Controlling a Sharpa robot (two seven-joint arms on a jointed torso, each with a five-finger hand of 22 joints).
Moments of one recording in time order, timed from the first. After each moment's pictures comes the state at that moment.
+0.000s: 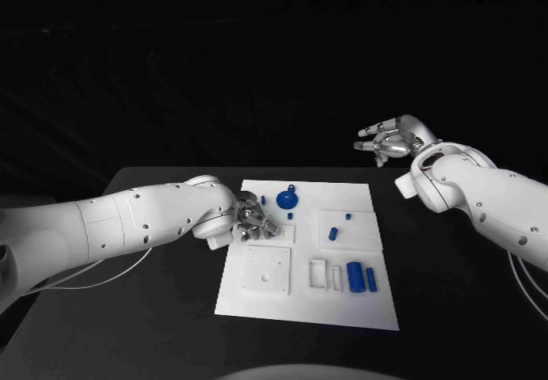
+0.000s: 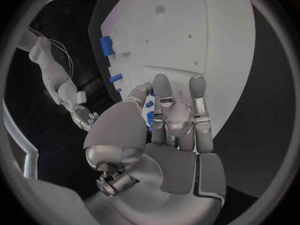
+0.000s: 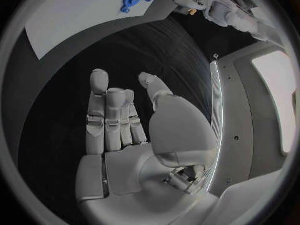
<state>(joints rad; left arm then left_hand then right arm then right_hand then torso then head) 1.30 -0.60 -0.24 1.28 -0.79 0.00 -0.44 1.07 0.00 0.16 -0.06 0.51 1.34 -0.04 0.07 0.76 1.47 -0.08 0.65 0.30 1.43 -0.13 1.35 0.77 0.06 1.29 -0.13 0.46 1.31 1.07 -0.67 0.34 1.16 -1.06 -0.34 -0.04 1.24 -0.10 0.12 -0.12 0.57 1.01 0.12 0.06 0.07 1.07 0.02 0.98 0.86 1.35 -0.05 0.94 0.91 0.11 1.47 -0.07 0.20 1.31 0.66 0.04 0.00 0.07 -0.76</state>
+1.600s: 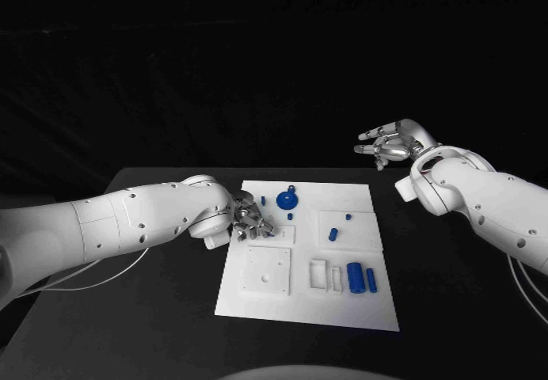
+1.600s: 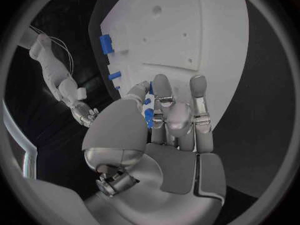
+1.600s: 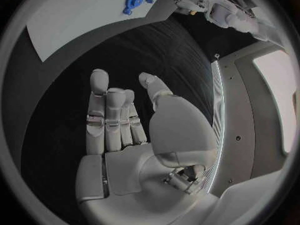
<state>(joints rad) 1.30 -0.62 -0.23 1.28 -0.78 0.00 -0.44 1.10 -0.07 0.12 0.08 0.42 1.35 -0.04 0.07 0.75 1.47 -0.08 0.65 0.29 1.43 -0.13 1.35 0.77 0.05 1.29 -0.13 0.45 1.31 1.06 -0.67 0.34 1.15 -1.06 -0.34 -0.04 1.24 -0.10 0.12 -0.12 0.57 1.01 0.11 0.06 0.07 1.07 0.02 0.98 0.86 1.35 -0.05 0.94 0.91 0.11 1.47 -0.07 0.20 1.31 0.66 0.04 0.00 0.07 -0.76</state>
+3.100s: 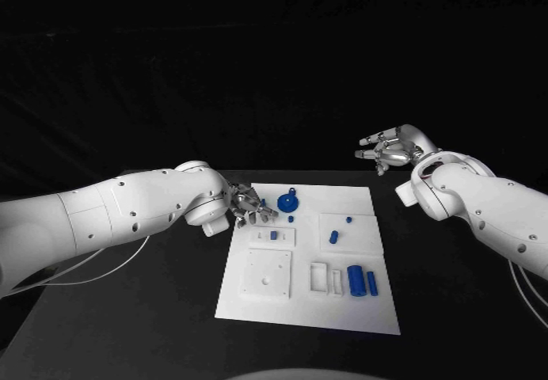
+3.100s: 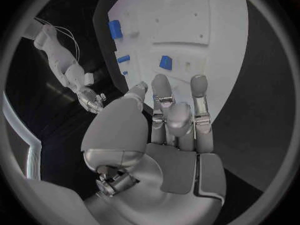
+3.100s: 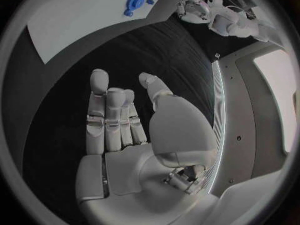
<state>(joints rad) 1.33 -0.64 -0.17 1.29 -0.77 0.00 -0.44 1.13 -0.10 0.12 0.15 0.28 1.36 -0.04 0.07 0.73 1.47 -0.08 0.65 0.29 1.43 -0.13 1.34 0.76 0.04 1.30 -0.13 0.44 1.31 1.06 -0.67 0.34 1.15 -1.05 -0.34 -0.04 1.24 -0.10 0.12 -0.12 0.57 1.01 0.11 0.06 0.07 1.07 0.02 0.98 0.86 1.35 -0.05 0.94 0.91 0.11 1.47 -0.07 0.20 1.31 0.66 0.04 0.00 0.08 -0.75</state>
